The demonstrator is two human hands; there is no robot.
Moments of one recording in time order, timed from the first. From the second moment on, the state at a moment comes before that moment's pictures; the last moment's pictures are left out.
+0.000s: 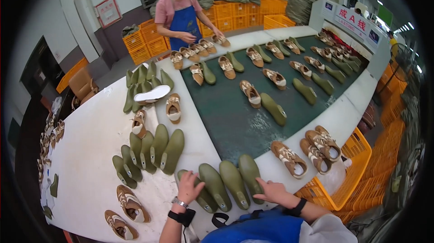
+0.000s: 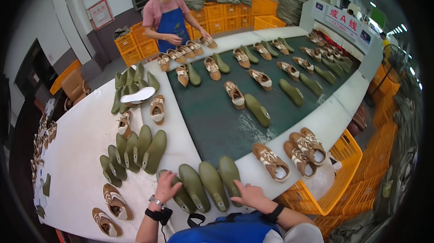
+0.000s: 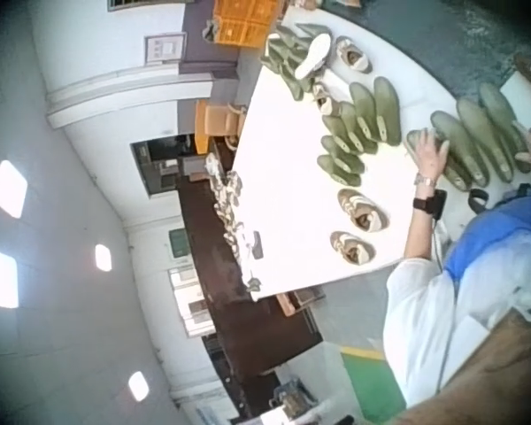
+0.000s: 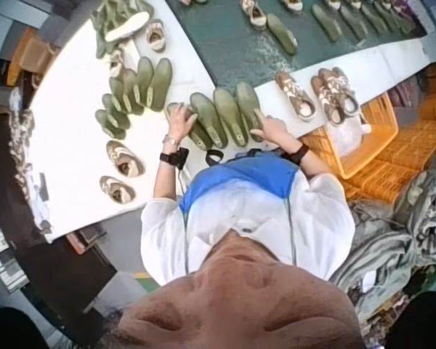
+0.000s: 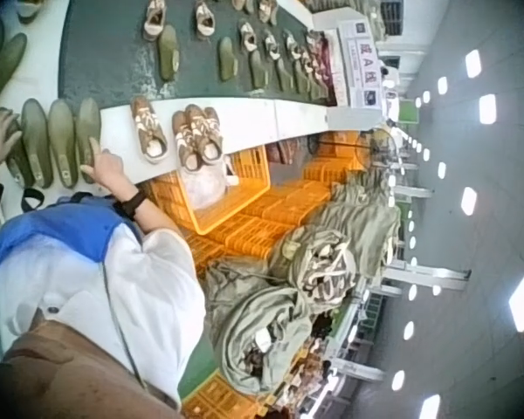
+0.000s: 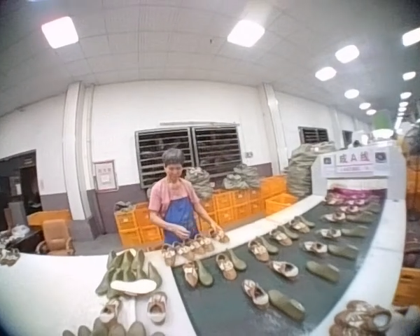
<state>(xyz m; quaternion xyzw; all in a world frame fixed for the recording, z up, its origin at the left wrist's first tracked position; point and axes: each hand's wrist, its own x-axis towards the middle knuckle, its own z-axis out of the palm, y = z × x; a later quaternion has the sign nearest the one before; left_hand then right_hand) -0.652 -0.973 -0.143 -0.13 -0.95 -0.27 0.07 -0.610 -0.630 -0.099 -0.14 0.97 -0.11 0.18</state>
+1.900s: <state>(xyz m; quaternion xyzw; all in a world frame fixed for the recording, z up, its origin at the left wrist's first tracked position) -0.626 -0.766 -0.039 -0.10 -0.92 -0.31 0.21 -0.600 -0.615 -0.053 -0.28 0.93 -0.24 -0.03</state>
